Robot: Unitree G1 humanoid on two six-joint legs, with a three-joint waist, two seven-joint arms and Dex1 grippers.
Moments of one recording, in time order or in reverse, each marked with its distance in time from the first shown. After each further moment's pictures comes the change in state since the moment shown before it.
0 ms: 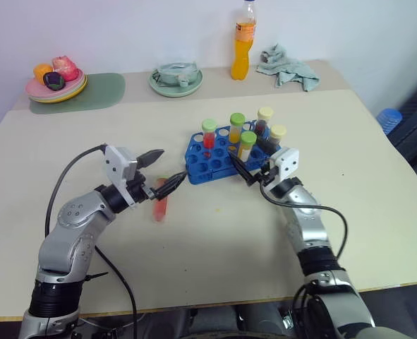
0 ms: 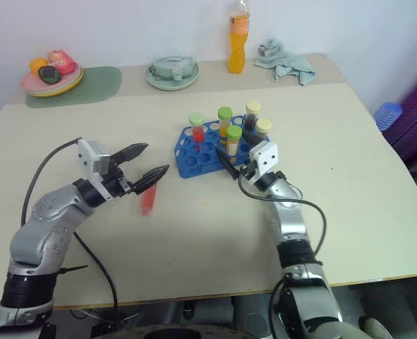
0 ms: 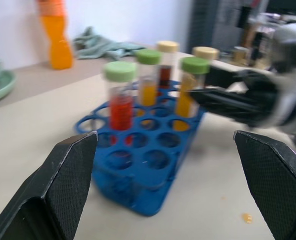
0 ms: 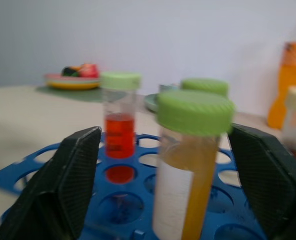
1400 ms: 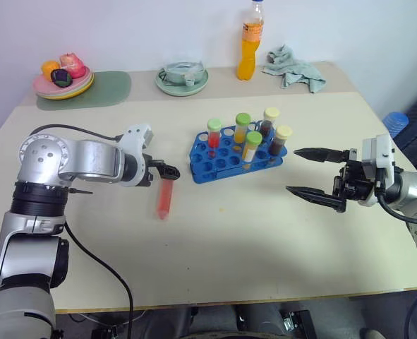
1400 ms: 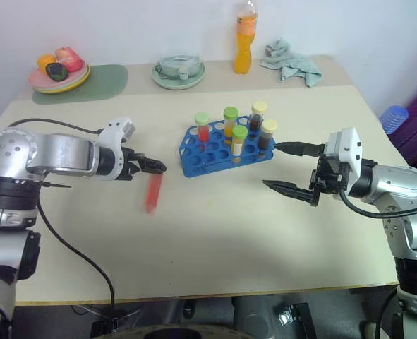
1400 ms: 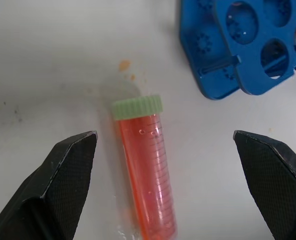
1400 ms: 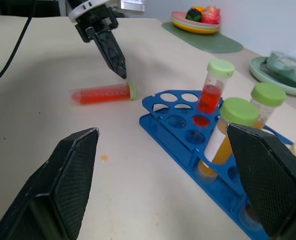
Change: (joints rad) left arm -0.681 0.251 -0.221 0.544 -1.411 1.021 1.543; right arm 0.179 -0.638 -0.214 -0.533 0.432 0.645 0.529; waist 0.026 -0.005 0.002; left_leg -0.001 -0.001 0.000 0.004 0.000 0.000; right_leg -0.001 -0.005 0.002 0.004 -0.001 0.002
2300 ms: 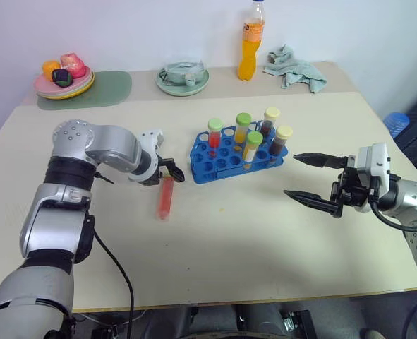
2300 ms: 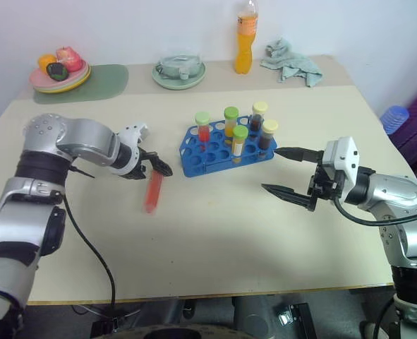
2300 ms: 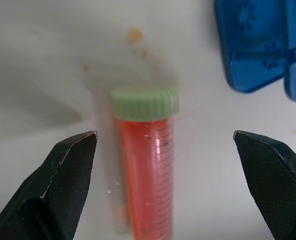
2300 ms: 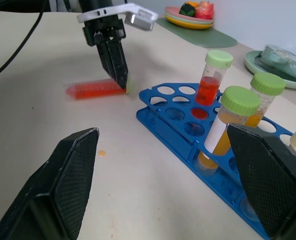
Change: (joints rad) left arm -0.210 -0.168 -0.029 0.482 -0.008 0.143 0.177; right arm 0.063 0.029 -0.009 -0.025 -0.027 -0.029 -0.034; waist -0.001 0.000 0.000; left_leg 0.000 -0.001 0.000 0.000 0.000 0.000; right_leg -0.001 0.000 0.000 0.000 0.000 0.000
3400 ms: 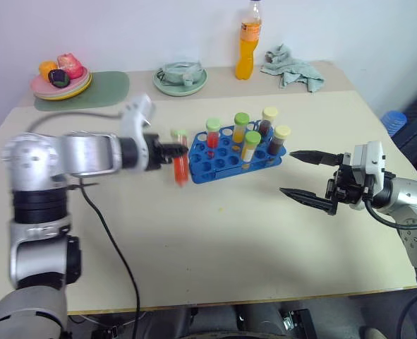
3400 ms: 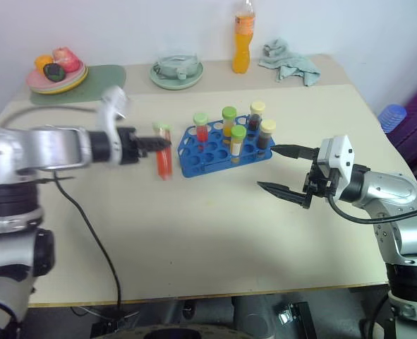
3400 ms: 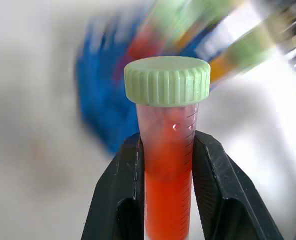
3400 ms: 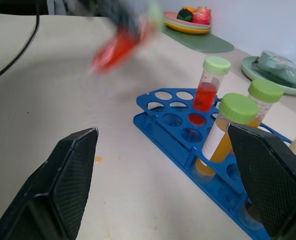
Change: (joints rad) left arm 0.272 0.175 0.303 -0.861 0.305 -0.180 -0.729; right arm -0.031 0.019 0.027 0.004 -0.010 -0.002 -0.020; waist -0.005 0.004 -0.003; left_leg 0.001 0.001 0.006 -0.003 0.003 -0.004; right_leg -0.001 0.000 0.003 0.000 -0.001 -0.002
